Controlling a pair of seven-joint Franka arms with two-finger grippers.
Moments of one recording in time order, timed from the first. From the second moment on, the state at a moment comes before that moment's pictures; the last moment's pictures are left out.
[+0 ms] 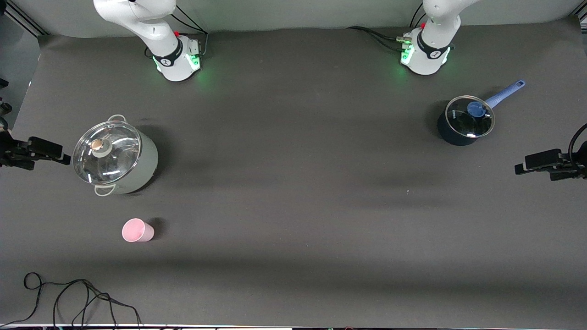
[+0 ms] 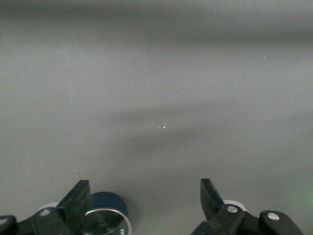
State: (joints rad) left arm 0.51 0.39 -0.54 -1.22 -0.07 1.49 0.04; right arm 0.10 0.21 -0.24 -1.34 0.14 1.50 -0.19
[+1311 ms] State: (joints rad) left arm 0.39 0.37 -0.71 -1.19 -0.19 1.63 -0.54; right arm 0.06 0.10 -0.15 -1.48 0.01 1.64 -0.08
